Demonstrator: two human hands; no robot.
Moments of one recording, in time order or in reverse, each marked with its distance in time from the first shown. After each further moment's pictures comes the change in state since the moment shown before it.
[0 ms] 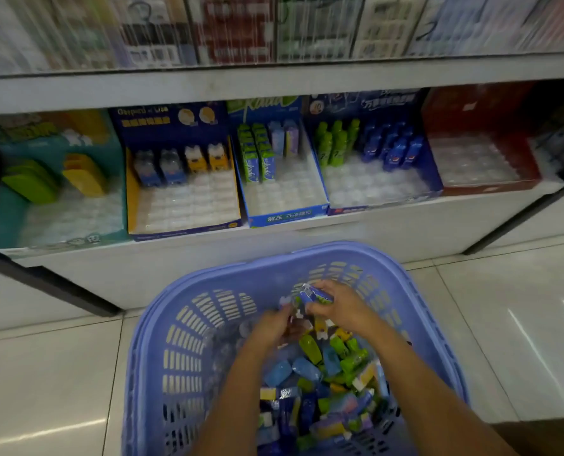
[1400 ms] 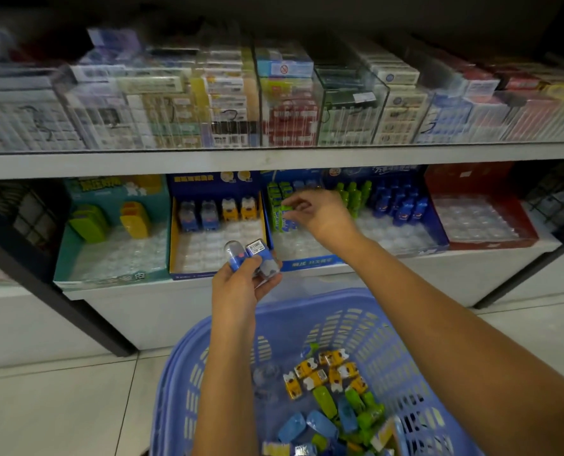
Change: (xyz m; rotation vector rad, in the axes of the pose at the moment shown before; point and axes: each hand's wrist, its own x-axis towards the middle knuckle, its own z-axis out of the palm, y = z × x) left_hand -0.120 0.144 -0.057 -0.629 0.183 0.561; right_hand 0.054 -0.220 -0.083 -0.093 0.329 -0.554
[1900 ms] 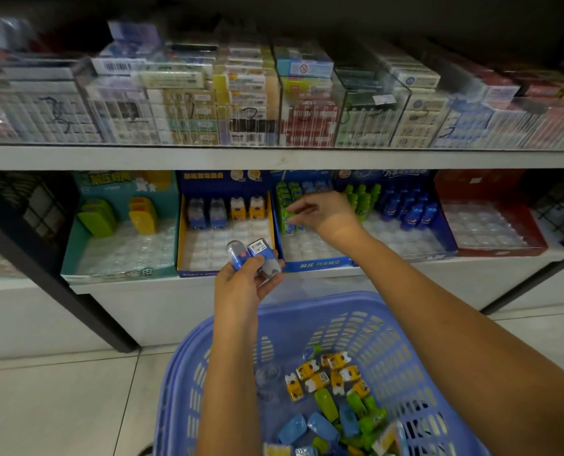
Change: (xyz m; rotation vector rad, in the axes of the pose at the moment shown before) left_hand 0.004 0.002 -0.007 -0.044 -0.018 -0.013; right_hand 0.007 -0.001 0.004 0.053 -0.071 0.119
